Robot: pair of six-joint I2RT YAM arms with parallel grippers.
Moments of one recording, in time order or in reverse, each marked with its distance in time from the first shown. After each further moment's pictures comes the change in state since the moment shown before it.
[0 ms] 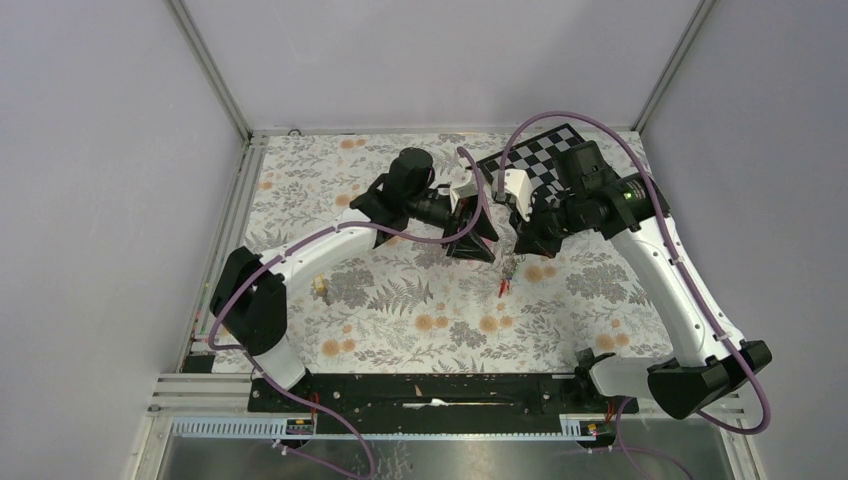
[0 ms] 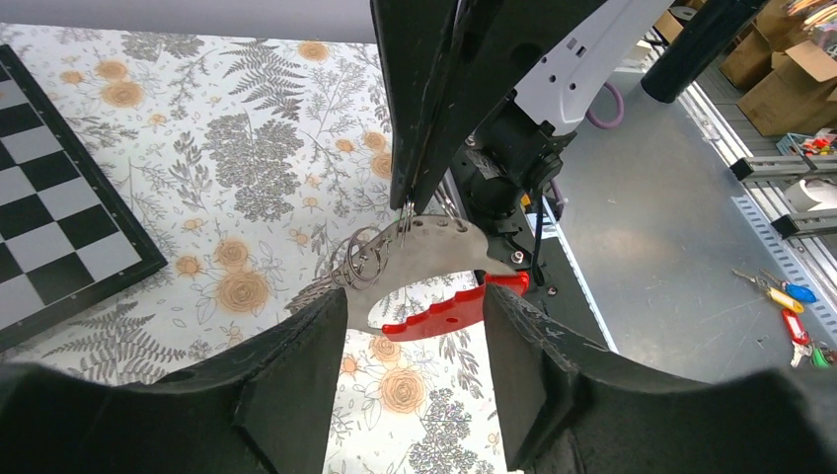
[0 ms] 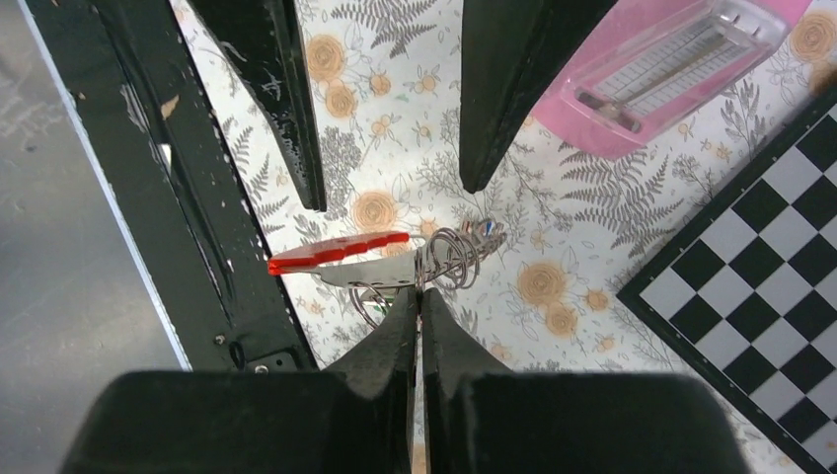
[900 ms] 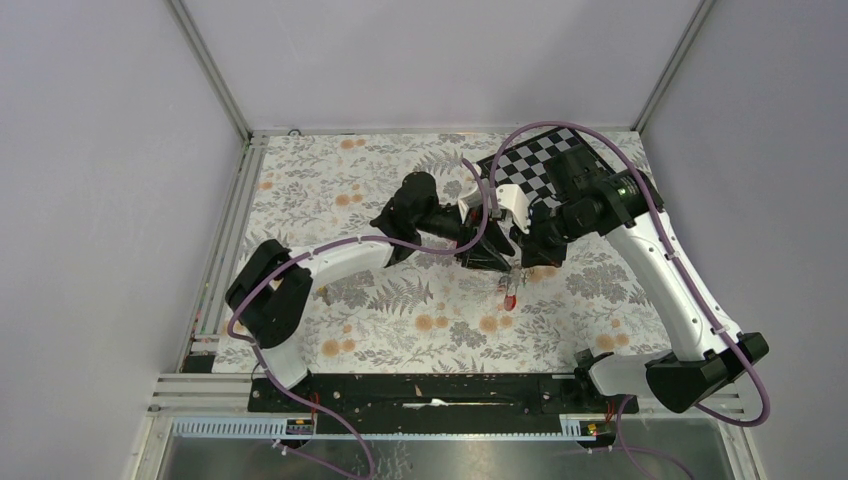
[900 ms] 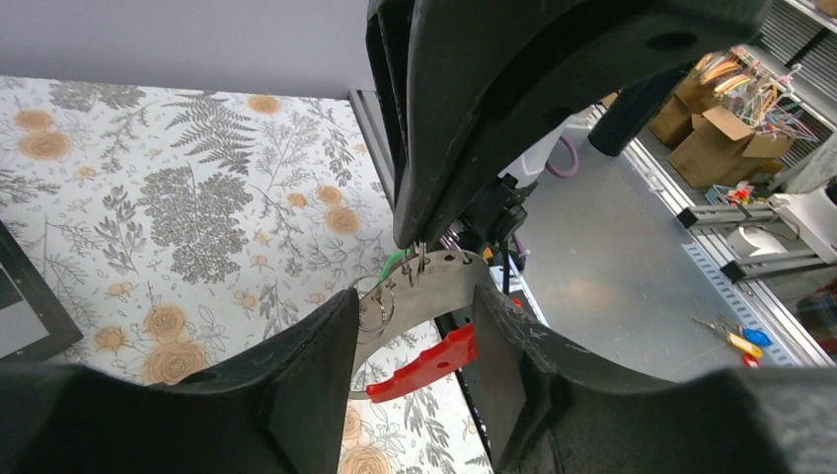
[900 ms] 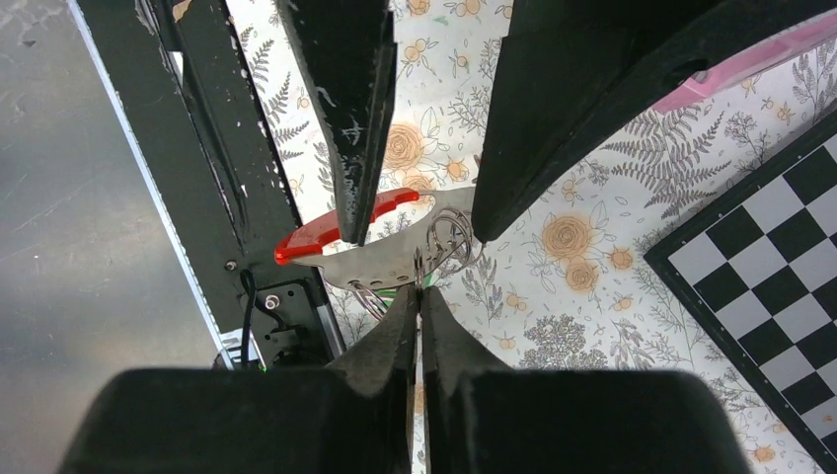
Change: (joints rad) left arm -0.072 0.079 -0.156 0.565 0.000 -0.367; right arm 0.045 0.033 0.053 -0.185 0.070 -0.112
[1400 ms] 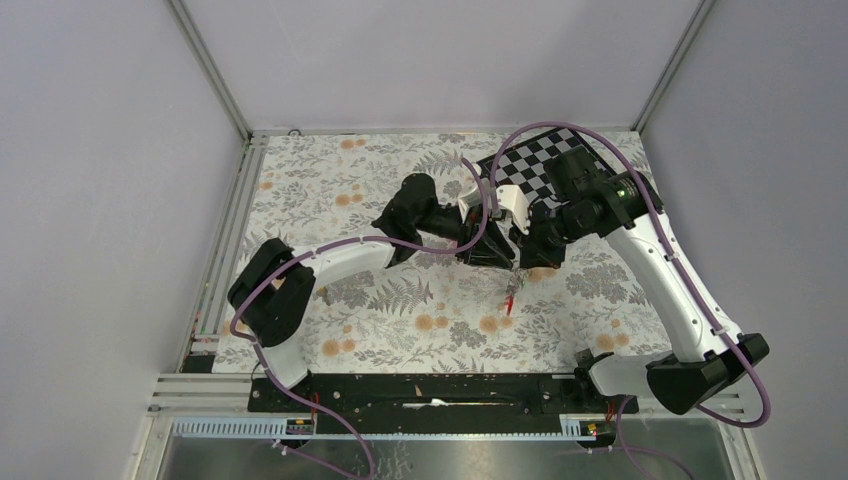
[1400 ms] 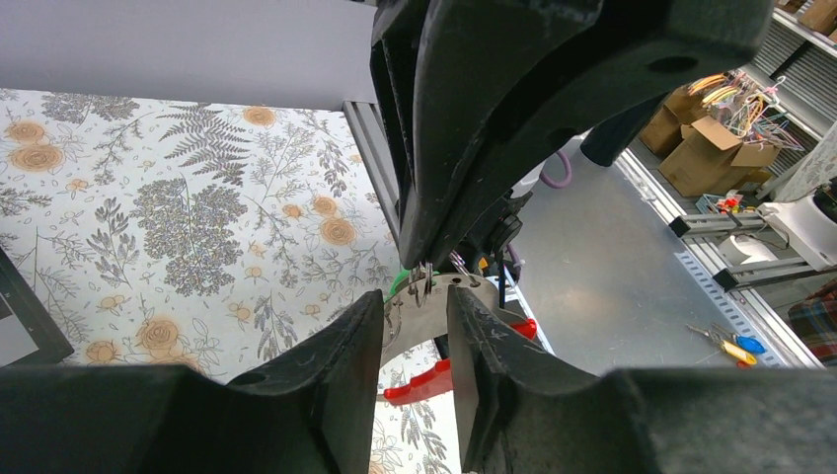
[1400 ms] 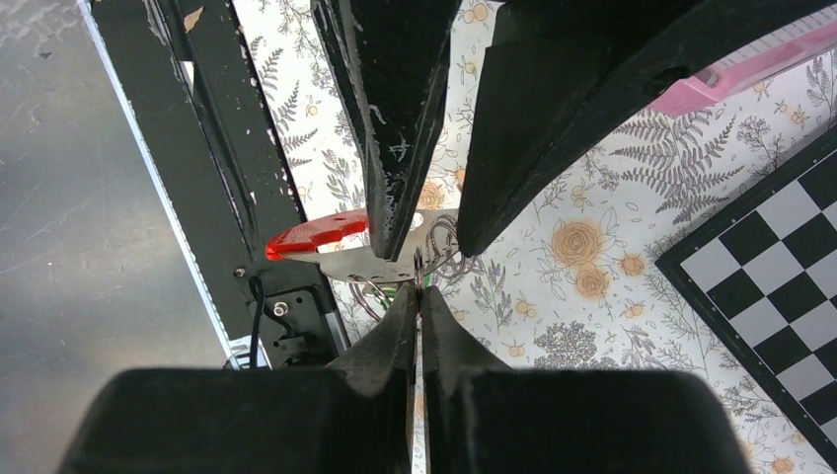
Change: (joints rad) left arm -0.005 0.017 -0.006 0.078 0.000 -0.057; right arm 0.000 -0.009 -0.021 0.018 -0.021 0.017
